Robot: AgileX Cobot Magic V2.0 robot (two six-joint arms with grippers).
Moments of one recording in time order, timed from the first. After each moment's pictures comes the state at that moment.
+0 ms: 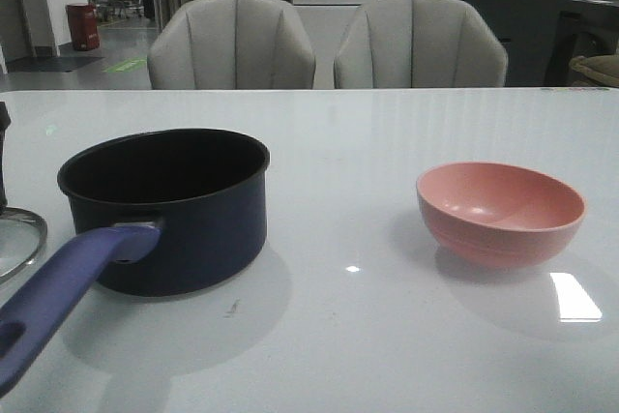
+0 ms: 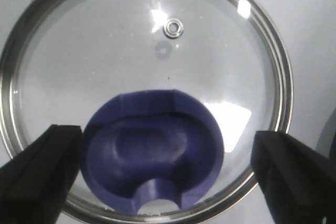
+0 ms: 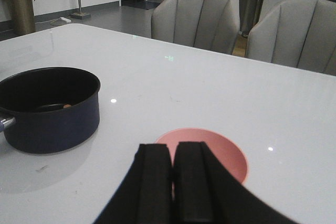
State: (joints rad) left arm 0.05 1.85 -1.26 -0.11 0.94 -0.18; right arm 0.43 0.26 -0.13 0.29 0.01 -0.29
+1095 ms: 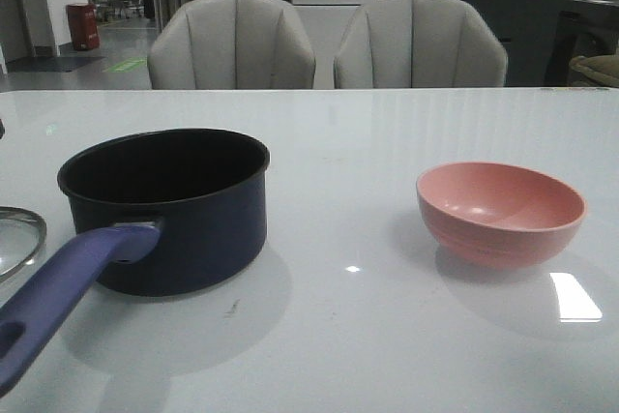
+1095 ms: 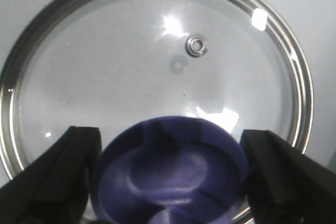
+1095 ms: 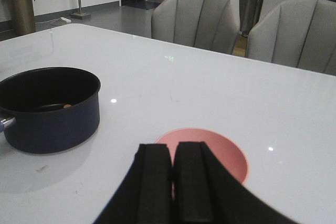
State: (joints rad) left arm 0.09 1.90 -1.27 -0.16 0.92 -0.19; right arm 0.43 0.26 -0.13 0.29 0.01 -0.29
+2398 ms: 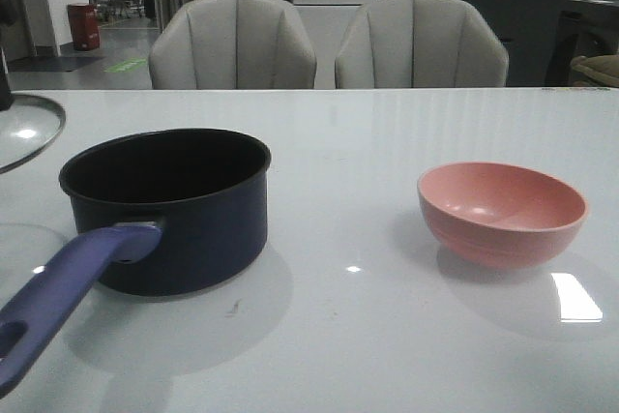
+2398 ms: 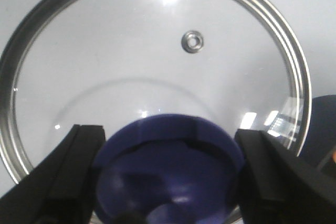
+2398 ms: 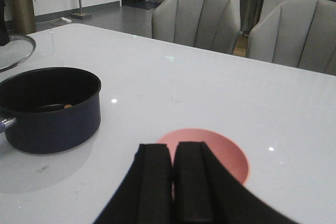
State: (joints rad) left arm 0.04 1.86 -1.60 -0.15 1.10 -0.12; right arm 0.43 0.26 -0.13 0.29 0.01 -0.29
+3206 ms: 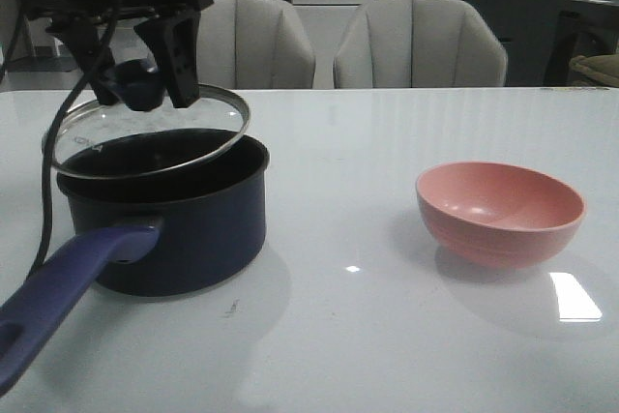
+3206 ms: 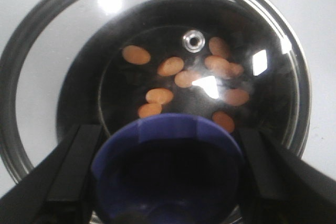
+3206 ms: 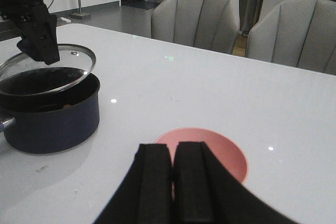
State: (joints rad) left arm -0.37 1.94 -1.77 -0.11 1.25 -0.02; right arm 0.43 0.26 -0.13 0.29 0.01 -0.28
